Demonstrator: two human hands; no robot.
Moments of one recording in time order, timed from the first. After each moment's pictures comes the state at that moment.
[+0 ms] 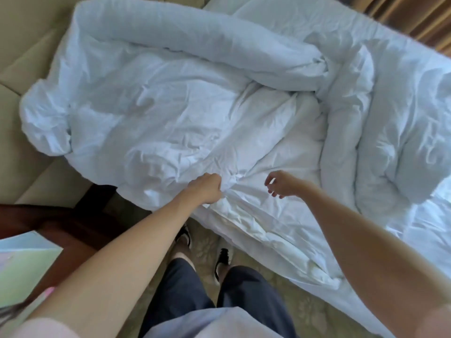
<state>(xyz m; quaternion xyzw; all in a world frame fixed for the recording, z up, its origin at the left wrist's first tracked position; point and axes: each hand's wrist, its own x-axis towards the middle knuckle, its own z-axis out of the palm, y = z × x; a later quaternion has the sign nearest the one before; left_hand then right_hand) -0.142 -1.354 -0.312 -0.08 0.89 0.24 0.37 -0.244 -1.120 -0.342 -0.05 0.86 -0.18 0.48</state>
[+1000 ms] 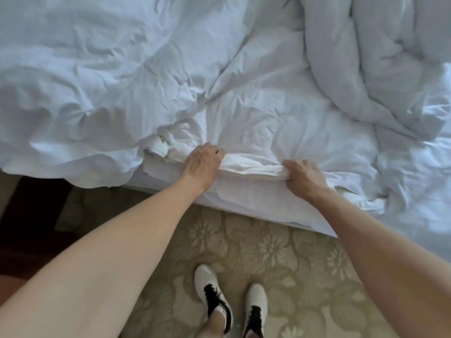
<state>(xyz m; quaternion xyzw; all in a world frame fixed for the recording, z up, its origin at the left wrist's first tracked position) -0.075 -1.249 -0.565 0.22 0.97 -0.01 0.11 -0.052 -0.988 -0.543 -0.01 0.97 -0.04 0.23</state>
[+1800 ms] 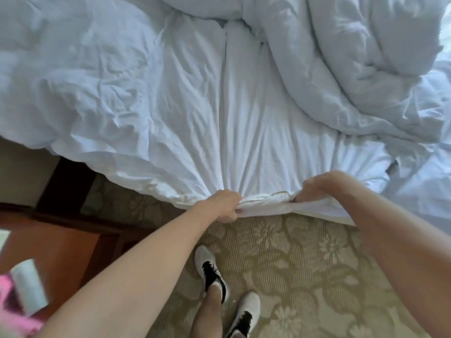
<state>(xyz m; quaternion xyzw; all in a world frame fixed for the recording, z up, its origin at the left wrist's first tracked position) 0.097 -1.139 -0.486 0.21 0.88 0.08 0.41 0.054 -0.902 -0.436 0.02 0.84 0.10 0.53</state>
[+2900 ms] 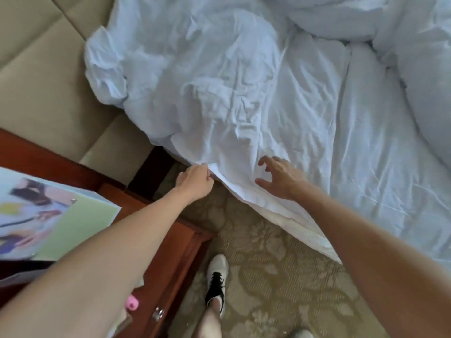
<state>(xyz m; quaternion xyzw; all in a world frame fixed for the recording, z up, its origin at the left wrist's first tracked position) 0.092 -1.475 -0.457 -0.17 0.95 0.15 0.20 0.020 -1.239 -0.458 -0.23 0.94 -0.15 0.22</state>
